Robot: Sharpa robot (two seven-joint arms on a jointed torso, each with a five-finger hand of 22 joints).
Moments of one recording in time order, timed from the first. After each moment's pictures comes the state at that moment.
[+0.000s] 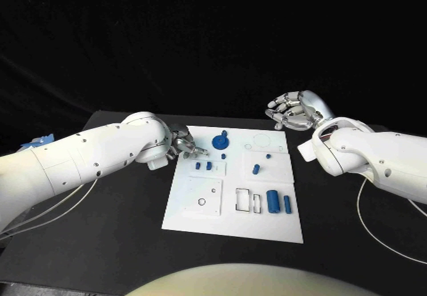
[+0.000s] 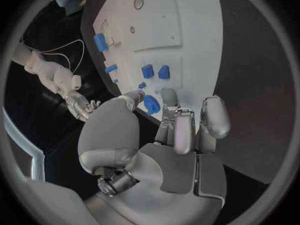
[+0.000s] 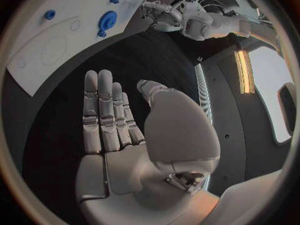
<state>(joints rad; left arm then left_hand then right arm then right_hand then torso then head) 1.21 -0.63 -0.01 1.26 -1.02 0.10 -0.45 1.02 -0.20 0.35 0.29 0.36 0.80 0.08 0.75 0.48 1.14 0.01 1.00 0.58 1.47 -0.05 1.48 1.31 0.08 1.30 0.05 1.35 1.15 1.26 -0.84 -0.14 1.45 -0.69 -0.60 0.17 1.30 -0.18 0.39 0.27 0.29 0.73 0.19 0.46 0.36 0.91 0.12 0.66 0.37 1.25 0.05 0.46 0.70 0.17 1.09 0.15 0.25 0.70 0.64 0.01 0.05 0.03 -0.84</state>
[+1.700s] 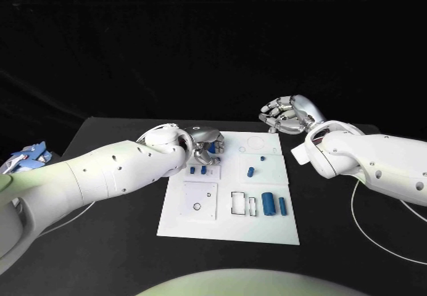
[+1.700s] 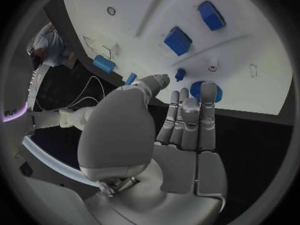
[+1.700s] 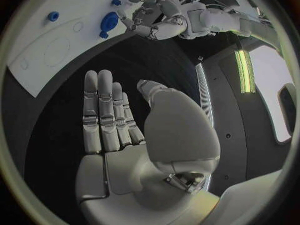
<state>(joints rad) 1.17 -0.48 -0.05 1.16 -1.51 -0.11 0.02 1.39 -0.28 0.52 0.11 0.36 0.75 0.16 0.52 0.27 0.81 0.12 0.59 0.17 1.23 0.05 1.32 0.89 0.17 1.00 0.15 1.10 0.82 1.26 -0.83 -0.14 1.45 -0.69 -0.60 0.16 1.30 -0.18 0.39 0.27 0.29 0.73 0.19 0.46 0.36 0.91 0.12 0.66 0.37 1.25 0.05 0.46 0.70 0.17 1.09 0.15 0.25 0.70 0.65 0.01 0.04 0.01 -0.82</state>
